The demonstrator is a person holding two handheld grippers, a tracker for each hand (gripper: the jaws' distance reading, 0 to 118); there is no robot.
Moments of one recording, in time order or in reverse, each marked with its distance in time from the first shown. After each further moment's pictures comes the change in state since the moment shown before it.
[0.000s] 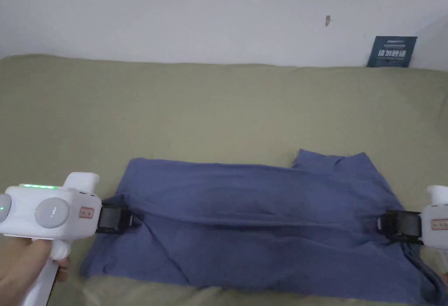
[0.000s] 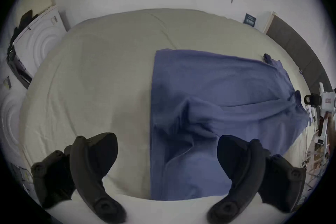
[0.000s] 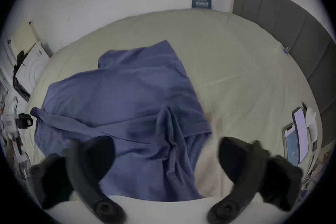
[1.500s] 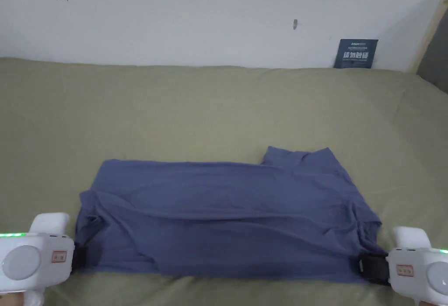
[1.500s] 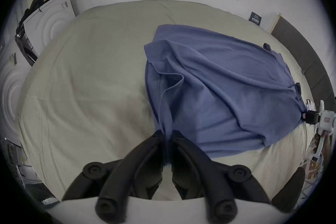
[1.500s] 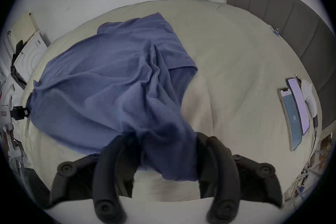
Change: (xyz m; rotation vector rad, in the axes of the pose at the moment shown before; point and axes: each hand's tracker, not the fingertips) left arm 0.040 -0.057 0.021 -0.056 0.028 0.058; right arm 0.017 -0.083 -0.003 -0.034 -0.063 0.016
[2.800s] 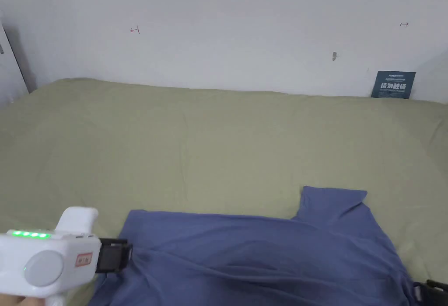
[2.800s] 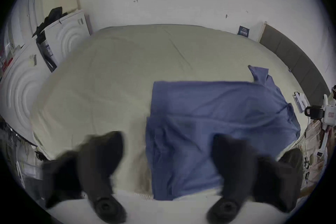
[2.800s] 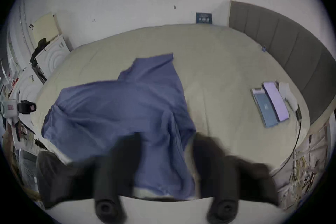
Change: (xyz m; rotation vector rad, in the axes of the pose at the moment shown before) left arm -0.027 -0.067 0.122 0.162 0.011 -0.026; right arm -0.009 -0.059 0.146 0.174 0.100 0.066
